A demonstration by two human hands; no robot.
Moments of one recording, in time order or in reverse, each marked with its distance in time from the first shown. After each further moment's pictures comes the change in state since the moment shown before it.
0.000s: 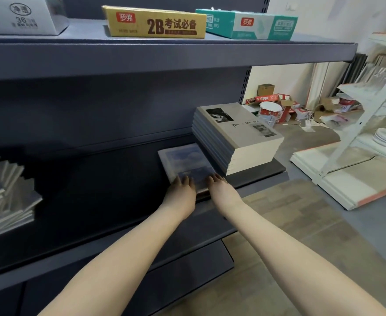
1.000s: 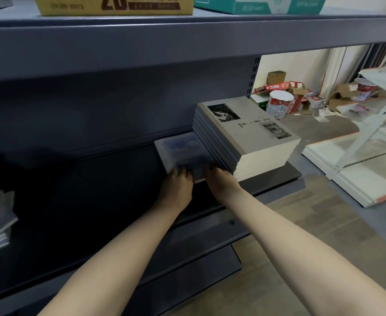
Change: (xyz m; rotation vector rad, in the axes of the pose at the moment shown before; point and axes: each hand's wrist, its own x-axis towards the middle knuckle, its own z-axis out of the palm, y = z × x) left_hand 0.064 -0.016 -0.003 -0.033 0.134 -0.026; right_hand 0.079 0.017 0.004 -0.020 -0.122 0.010
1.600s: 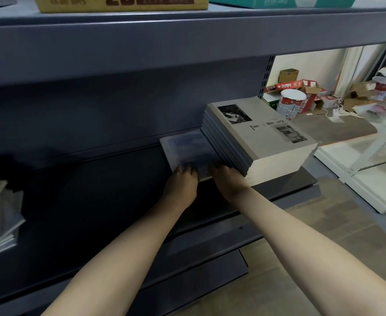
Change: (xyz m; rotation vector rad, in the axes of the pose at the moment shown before) left_hand 0.020 -0.012 0.002 -0.025 -0.018 -0.014; right_hand 0.018 -0.001 -0.007 -0.112 0.006 -0.081
